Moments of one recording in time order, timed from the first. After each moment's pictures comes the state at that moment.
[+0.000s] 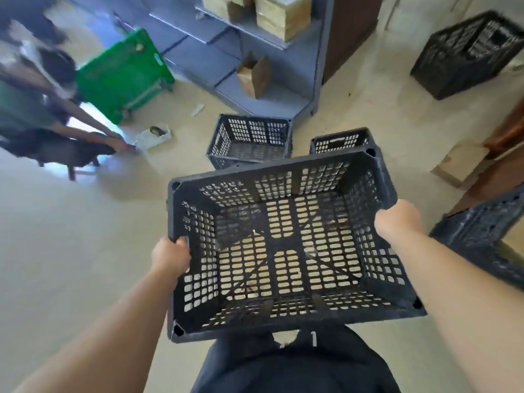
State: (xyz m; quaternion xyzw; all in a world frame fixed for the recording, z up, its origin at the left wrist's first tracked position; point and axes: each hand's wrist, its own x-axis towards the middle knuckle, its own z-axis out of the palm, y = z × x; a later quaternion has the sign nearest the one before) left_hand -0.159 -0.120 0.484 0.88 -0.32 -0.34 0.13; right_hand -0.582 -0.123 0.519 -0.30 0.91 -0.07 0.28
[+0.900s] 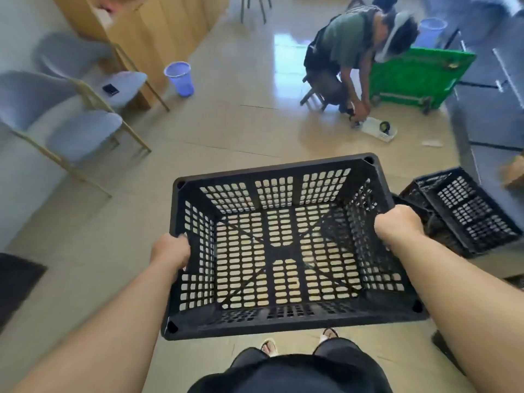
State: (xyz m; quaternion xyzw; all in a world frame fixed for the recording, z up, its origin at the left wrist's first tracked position) left_hand 0.065 0.370 0.543 0.92 0.17 -0.21 0.28; right_hand -0.148 0.005 0.580 -0.75 0.61 0.05 0.27
